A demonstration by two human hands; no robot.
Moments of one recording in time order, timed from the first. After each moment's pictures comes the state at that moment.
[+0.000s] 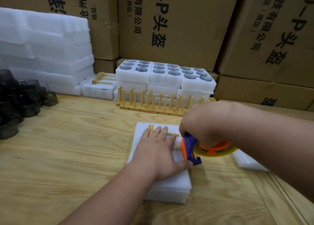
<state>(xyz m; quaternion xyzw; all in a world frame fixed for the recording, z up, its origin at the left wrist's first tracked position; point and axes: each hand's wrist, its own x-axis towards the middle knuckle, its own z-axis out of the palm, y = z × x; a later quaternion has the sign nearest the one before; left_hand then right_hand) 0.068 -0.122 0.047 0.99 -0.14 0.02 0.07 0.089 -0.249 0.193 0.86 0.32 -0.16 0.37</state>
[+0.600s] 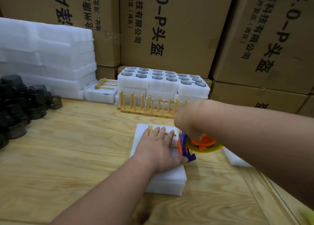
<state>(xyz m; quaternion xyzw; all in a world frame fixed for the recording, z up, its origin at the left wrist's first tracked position) 0.065 -0.126 0.053 0.99 -0.13 0.00 0.03 0.091 -0.230 0.188 0.85 0.26 -0.12 0.44</state>
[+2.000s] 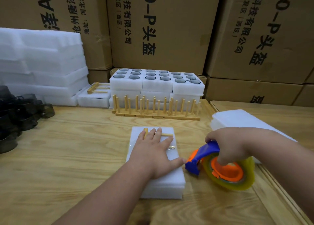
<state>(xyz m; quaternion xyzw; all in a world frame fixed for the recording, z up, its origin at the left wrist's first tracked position) 0.069 -0.123 0.046 0.99 -0.14 0.00 0.02 0.078 -0.355 0.151 0.97 0.08 -0.22 0.09</state>
